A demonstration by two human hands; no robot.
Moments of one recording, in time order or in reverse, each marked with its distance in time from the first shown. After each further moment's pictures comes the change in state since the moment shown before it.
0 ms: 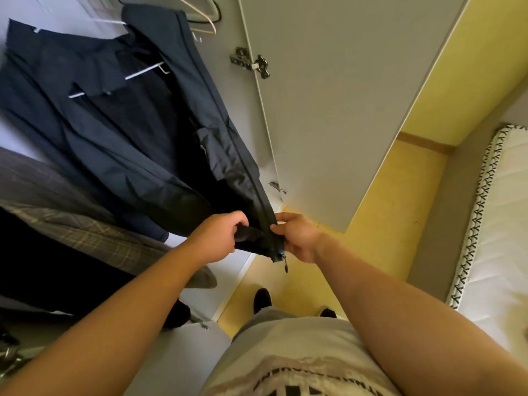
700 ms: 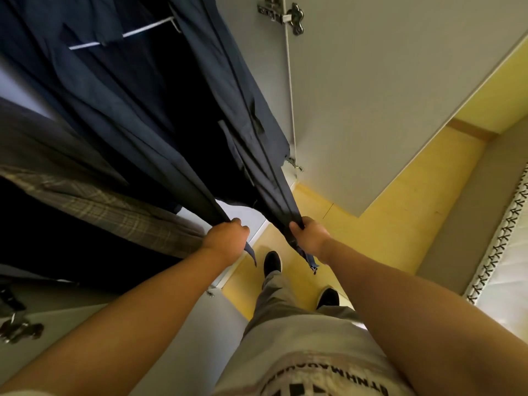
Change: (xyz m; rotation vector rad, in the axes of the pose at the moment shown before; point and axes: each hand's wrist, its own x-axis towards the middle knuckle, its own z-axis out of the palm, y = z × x) left_hand 0.012 -0.035 0.068 0.648 -0.245 -0.121; right_hand 0.052 0.048 -0.013 -0.873 0.216 -0.022
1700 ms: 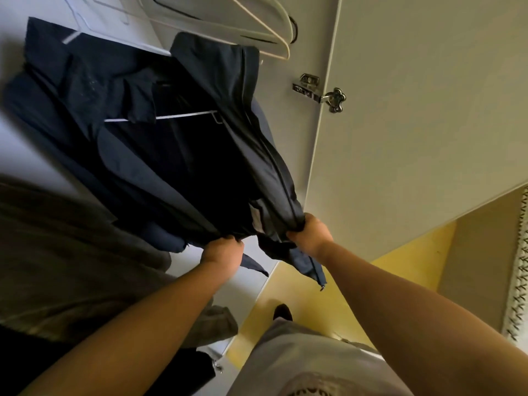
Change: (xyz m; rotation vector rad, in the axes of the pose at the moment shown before) left_hand 0.119 -0.158 -0.040 0.127 0.004 -0.065; right_hand 0.106 -0.173 -0.022 0.043 0.235 -0.097
